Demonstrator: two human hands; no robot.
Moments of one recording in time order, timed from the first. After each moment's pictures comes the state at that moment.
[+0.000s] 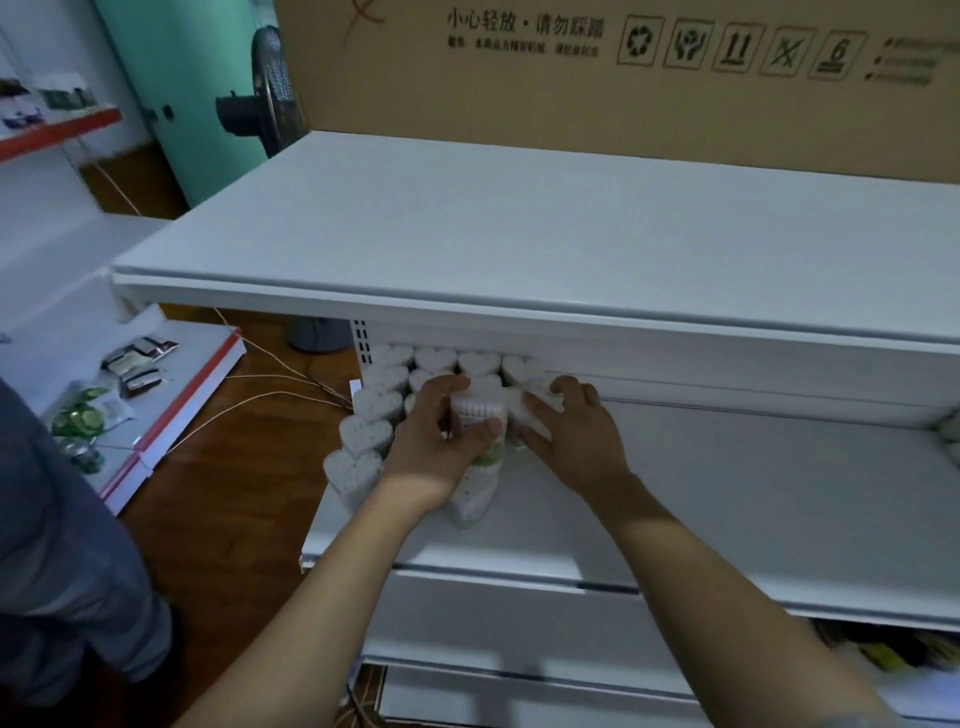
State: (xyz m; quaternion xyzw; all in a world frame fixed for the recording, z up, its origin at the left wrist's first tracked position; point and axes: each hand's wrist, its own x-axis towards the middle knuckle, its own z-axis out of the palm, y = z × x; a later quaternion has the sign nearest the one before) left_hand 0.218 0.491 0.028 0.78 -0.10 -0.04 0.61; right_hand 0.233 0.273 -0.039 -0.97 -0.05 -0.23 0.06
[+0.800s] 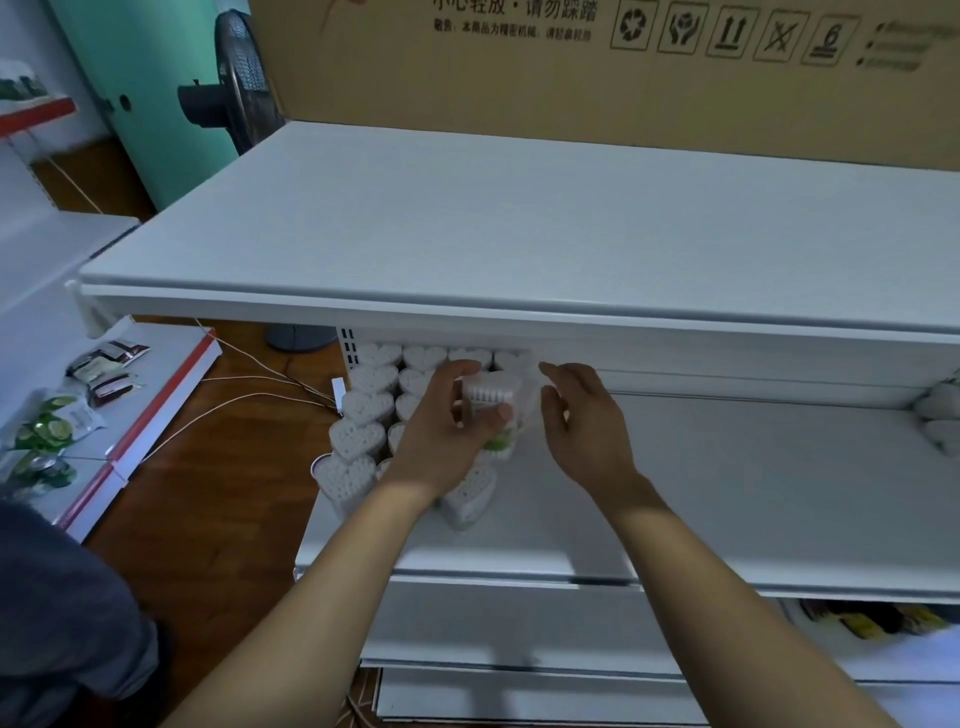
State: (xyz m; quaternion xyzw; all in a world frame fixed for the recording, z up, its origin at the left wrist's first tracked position) left_hand 0.231 0.484 0.033 0.77 -0.14 -0.10 0.61; right_hand 0.215 0.288 -0.010 -0.92 0.02 -0.30 0.25
